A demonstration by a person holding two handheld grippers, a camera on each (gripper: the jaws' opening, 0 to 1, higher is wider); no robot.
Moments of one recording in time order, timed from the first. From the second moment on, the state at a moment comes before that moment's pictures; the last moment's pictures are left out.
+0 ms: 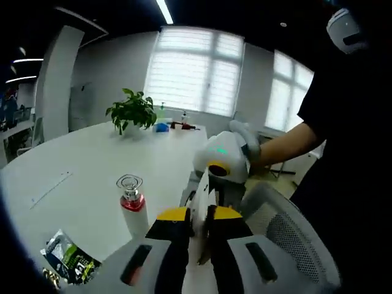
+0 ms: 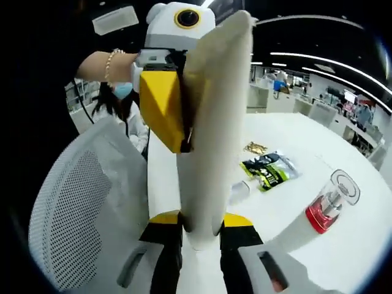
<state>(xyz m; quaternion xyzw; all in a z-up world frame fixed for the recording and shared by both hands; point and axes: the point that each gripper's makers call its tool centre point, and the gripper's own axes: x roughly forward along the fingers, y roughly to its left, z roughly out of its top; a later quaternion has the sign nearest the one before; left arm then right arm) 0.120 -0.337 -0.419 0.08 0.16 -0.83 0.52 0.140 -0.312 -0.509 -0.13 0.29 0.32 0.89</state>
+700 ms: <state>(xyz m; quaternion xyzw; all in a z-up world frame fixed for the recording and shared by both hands) 0.150 -0.337 -0.469 0.21 0.16 -0.79 0.55 0.169 -0.322 -0.562 -0.15 0.32 0.31 0.88</state>
